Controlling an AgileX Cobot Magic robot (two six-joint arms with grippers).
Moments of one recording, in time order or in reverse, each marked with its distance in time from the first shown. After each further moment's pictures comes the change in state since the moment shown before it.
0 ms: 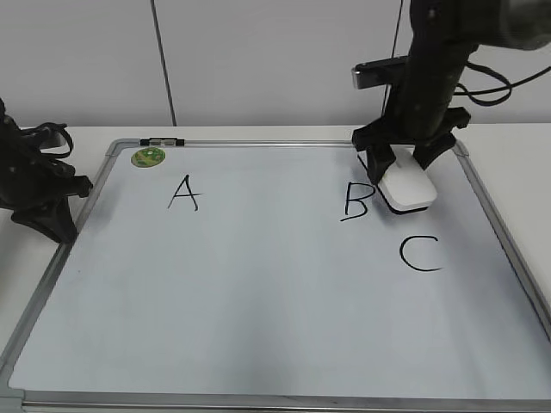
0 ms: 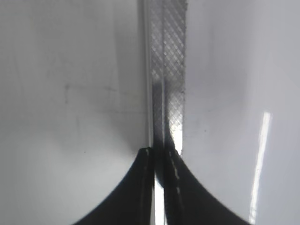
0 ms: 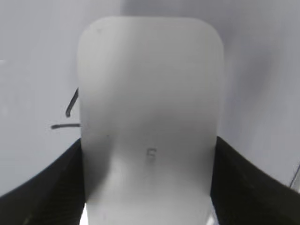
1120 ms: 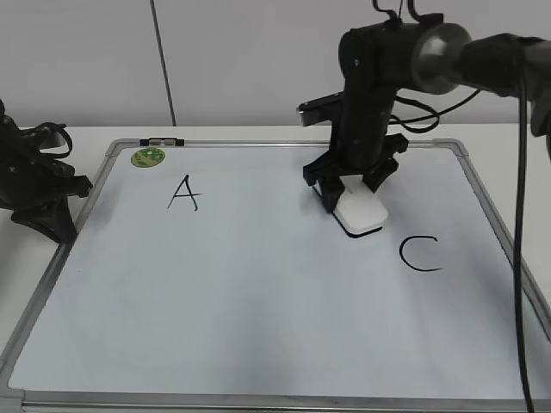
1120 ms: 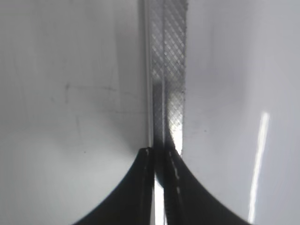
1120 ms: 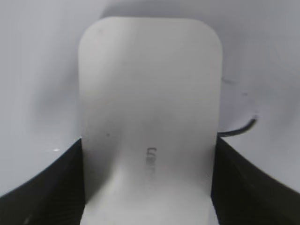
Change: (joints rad) left arm 0.002 0.000 0.000 -0.001 0.002 0.000; right arm 0.114 0.197 -0.164 -0.016 0.021 -0.008
